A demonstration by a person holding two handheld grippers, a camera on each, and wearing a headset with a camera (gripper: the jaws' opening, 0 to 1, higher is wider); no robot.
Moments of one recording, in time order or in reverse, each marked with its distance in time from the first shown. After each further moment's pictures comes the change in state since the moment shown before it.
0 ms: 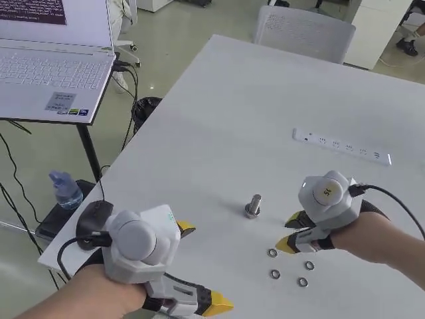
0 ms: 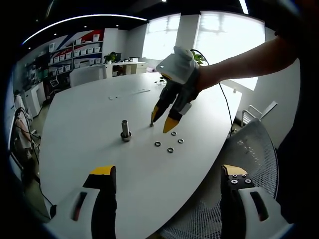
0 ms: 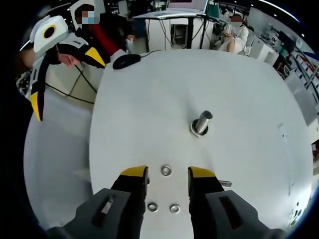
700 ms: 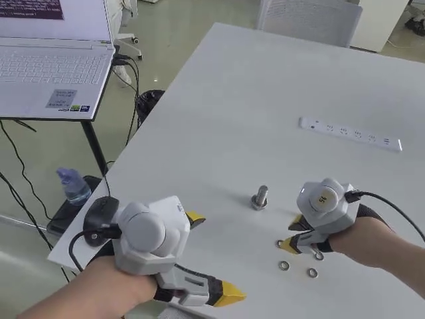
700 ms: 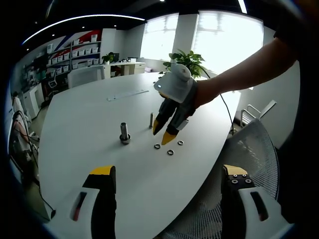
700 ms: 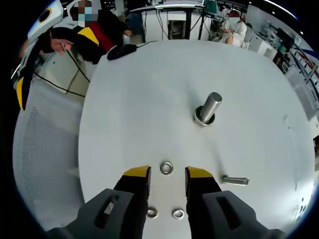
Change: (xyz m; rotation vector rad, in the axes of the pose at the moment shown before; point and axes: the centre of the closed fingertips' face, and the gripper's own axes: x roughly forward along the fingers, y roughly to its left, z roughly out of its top) left arm 0.006 0.001 0.007 0.009 -0.003 -0.016; right arm 0.034 0.002 -0.022 0.017 0.027 -0.016
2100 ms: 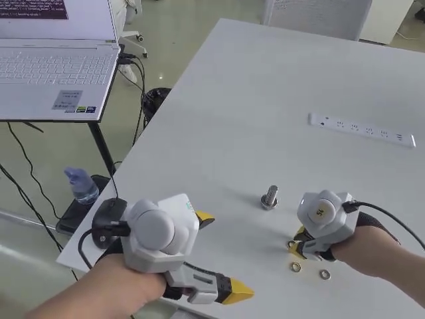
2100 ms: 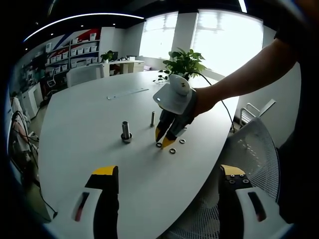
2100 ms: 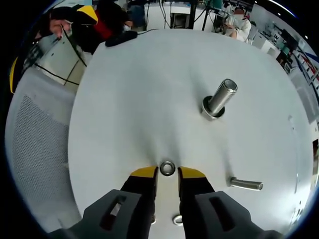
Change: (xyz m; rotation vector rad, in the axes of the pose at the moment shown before) left arm 0.000 0.009 -0.003 0.005 0.024 -0.009; right arm 0.022 -0.001 -0.009 -0.032 0.056 -0.018
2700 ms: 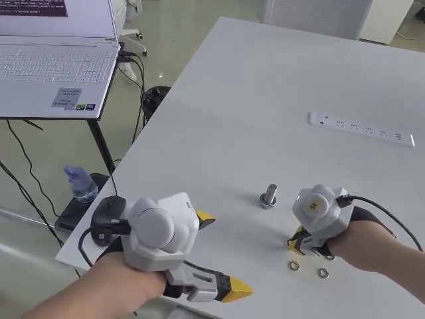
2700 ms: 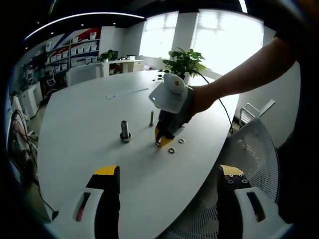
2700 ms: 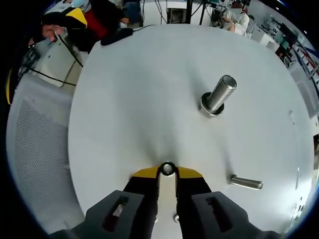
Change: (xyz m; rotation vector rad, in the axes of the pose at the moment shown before) left arm 0.001 -0.003 -0.001 -0.006 0.002 -0.004; right arm 0.001 0.000 -0.001 0.033 0.046 0.004
